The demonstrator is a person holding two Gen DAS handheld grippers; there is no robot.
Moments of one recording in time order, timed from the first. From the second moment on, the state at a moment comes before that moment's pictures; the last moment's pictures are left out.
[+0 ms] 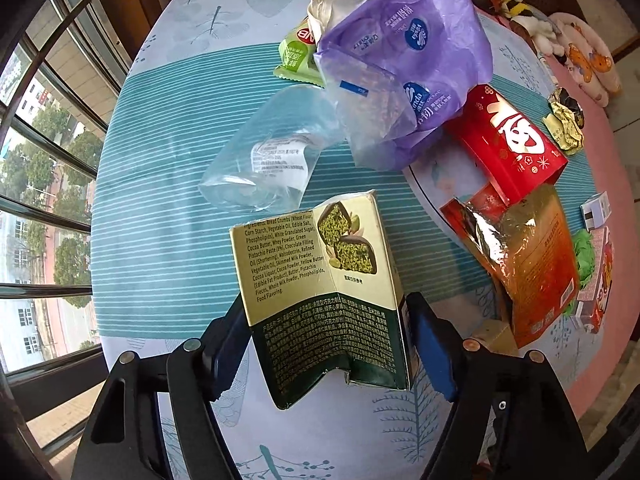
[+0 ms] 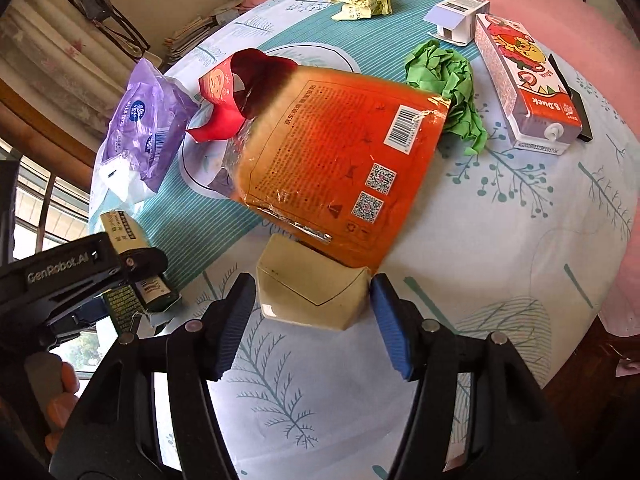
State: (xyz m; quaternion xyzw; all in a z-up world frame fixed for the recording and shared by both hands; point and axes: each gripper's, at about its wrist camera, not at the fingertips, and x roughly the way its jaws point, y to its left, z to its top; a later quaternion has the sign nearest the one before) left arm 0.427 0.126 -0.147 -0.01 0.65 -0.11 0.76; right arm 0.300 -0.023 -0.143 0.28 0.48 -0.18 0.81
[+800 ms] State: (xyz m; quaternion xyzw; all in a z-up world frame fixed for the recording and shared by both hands) left arm 0.354 0.127 -0.111 0.09 0.58 -0.18 0.79; right arm 0.267 0.008 -0.139 0.14 0.46 -0.16 0.86
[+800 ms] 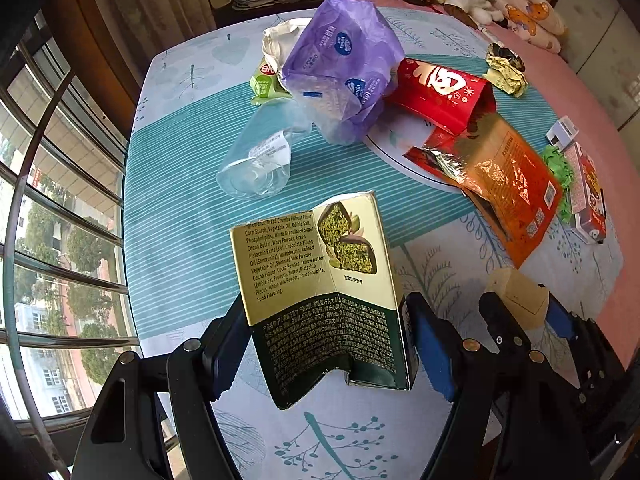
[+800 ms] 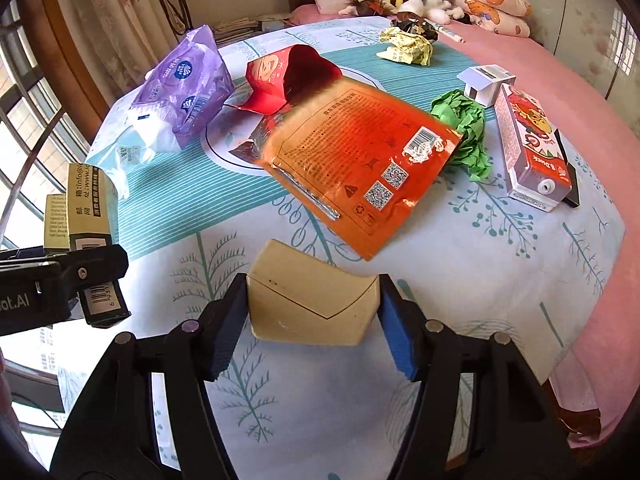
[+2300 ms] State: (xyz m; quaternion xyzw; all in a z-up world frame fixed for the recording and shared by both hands) left arm -0.045 -0.025 -0.348 0.15 0.64 -0.16 0.73; right arm -0.066 -0.148 -0.311 0.14 0.57 -0.07 0.81
